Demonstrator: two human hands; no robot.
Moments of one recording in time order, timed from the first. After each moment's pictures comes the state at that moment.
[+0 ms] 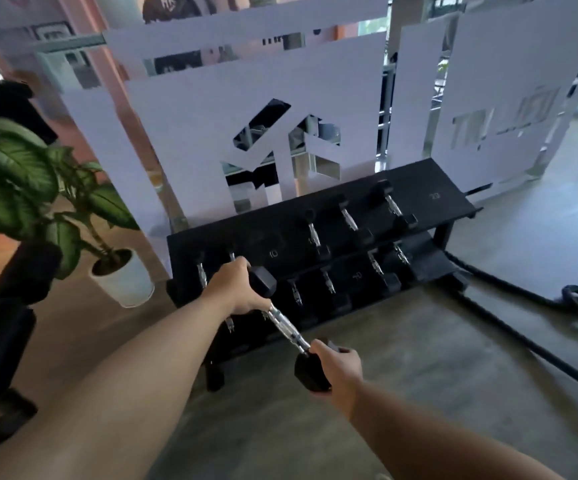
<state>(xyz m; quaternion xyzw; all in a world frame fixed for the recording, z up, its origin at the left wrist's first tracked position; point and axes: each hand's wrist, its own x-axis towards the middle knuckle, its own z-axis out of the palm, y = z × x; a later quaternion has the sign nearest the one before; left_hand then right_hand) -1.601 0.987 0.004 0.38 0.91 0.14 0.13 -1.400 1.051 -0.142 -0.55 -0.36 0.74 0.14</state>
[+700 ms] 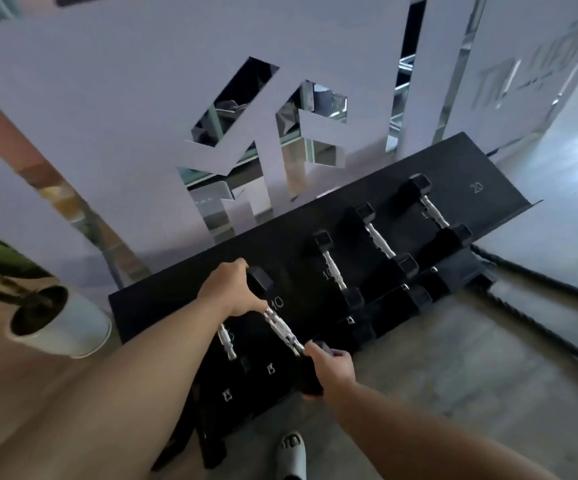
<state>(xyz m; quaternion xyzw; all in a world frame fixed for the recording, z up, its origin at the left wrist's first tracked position) -1.963 1.272 -0.087 0.42 0.89 0.03 0.17 -1.755 1.277 -0.204 -0.64 -0.27 0.71 0.13</state>
